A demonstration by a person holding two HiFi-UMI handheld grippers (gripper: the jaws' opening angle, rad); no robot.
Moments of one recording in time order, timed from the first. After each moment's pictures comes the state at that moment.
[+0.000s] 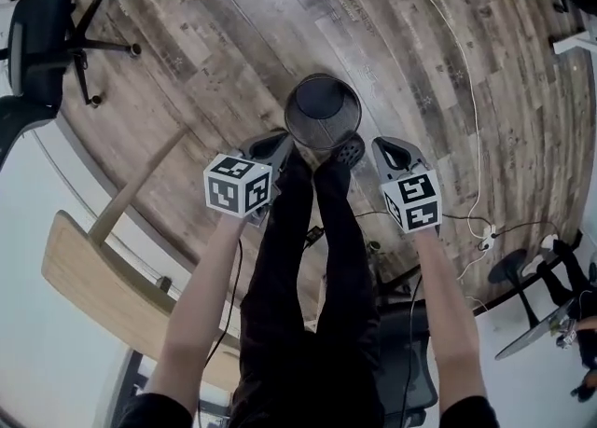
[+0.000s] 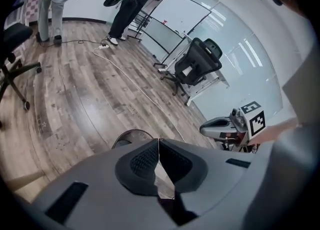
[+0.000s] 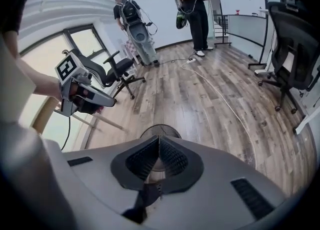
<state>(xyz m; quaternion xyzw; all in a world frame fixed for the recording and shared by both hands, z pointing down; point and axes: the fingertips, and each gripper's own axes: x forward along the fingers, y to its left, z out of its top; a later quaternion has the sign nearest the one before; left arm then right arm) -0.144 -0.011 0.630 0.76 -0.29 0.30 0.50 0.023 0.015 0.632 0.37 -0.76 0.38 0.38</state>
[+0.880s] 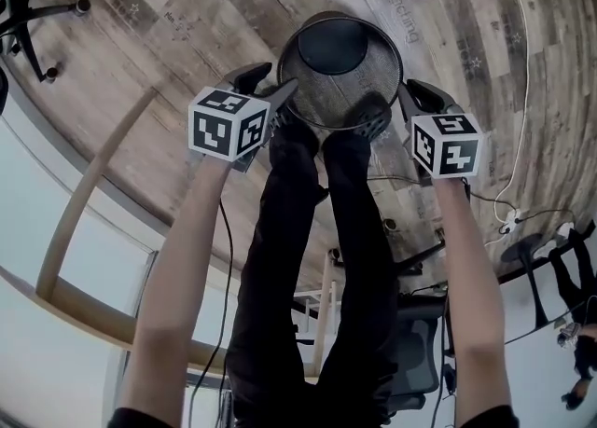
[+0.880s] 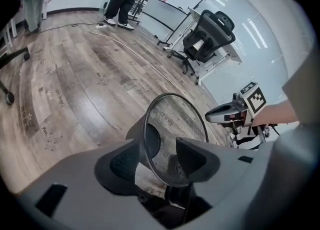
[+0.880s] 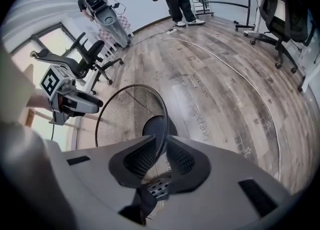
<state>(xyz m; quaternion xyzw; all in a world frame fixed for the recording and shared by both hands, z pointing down) -0.167 0.008 0.865 0.74 -0.26 0.38 0.49 0.041 0.038 0.867 0.40 -0.67 0.49 0.41</state>
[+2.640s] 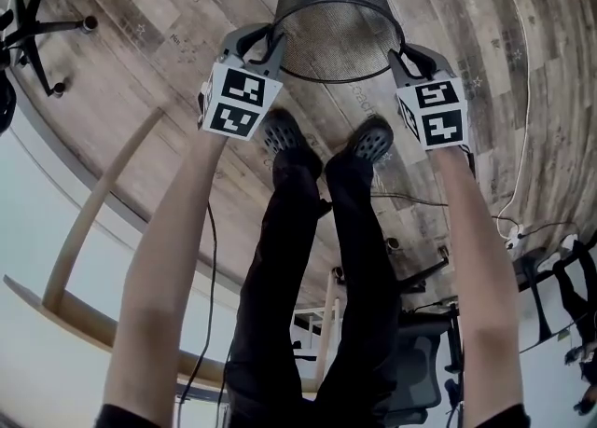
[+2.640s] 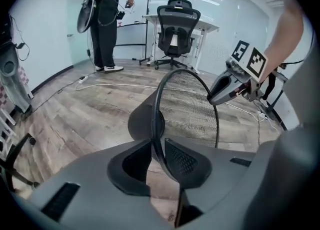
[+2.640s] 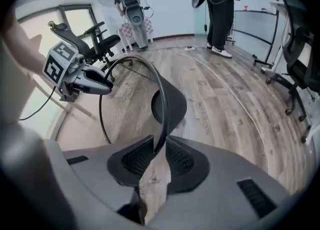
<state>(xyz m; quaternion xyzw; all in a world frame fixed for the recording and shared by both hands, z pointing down) -0.162 -0.114 0.887 0.83 -0.28 0.43 0.20 0.025 -0.071 0.895 0.38 -0.75 0.34 0.43</state>
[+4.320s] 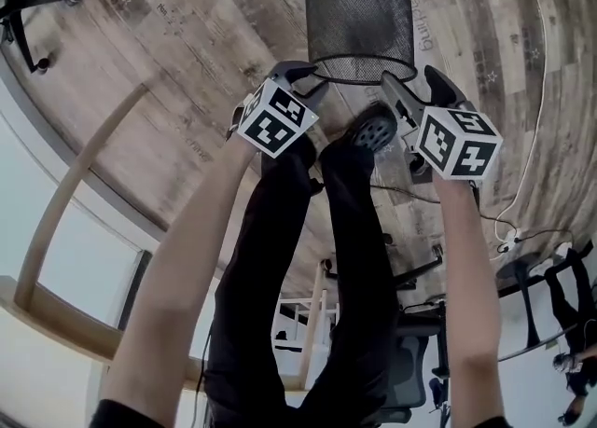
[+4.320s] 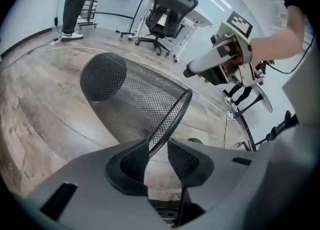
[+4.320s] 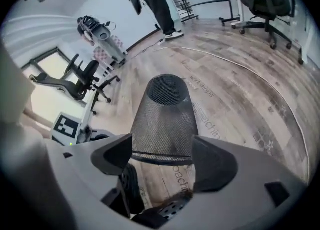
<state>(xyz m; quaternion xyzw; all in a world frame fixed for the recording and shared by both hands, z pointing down) -0.106 0.055 0.963 0.82 -0.14 0.45 0.34 0.026 0.008 0.908 0.43 -0.66 0.53 0.30</state>
